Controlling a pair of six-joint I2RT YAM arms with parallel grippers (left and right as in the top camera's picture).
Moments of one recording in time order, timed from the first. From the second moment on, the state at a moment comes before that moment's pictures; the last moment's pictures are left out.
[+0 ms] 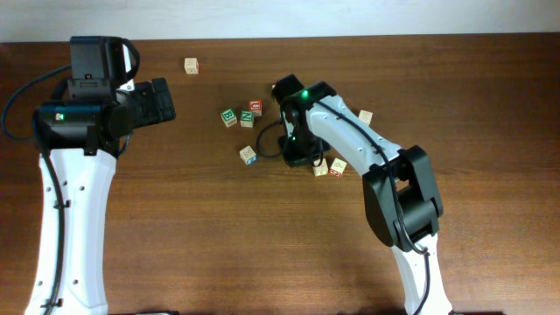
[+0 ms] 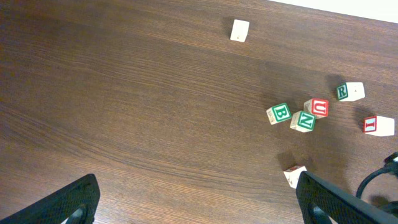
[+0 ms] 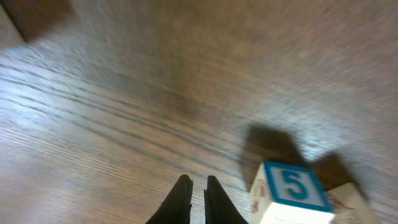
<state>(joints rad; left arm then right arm) 0.00 1.52 1.70 -1.09 -0.15 -0.18 0.51 2.29 1.87 -1.16 -0.09 0.19</state>
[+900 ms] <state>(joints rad) 0.00 1.52 1.70 -1.09 -0.15 -0.18 0.51 2.29 1.83 -1.18 0.09 0.48</state>
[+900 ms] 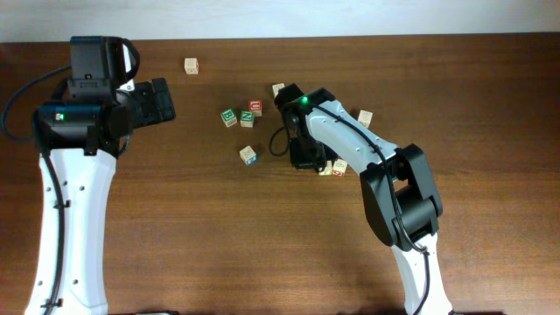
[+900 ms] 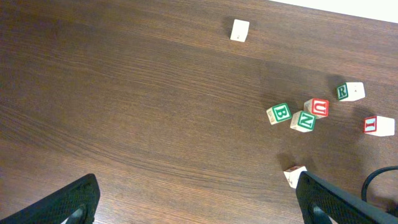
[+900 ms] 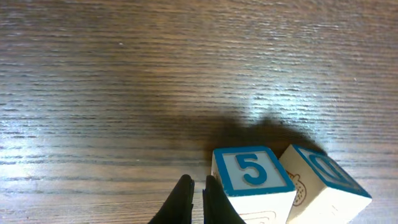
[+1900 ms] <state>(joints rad) 0.00 1.52 1.70 -1.09 -0.15 -0.18 0.50 2.29 2.04 -1.04 -0.18 0.42</state>
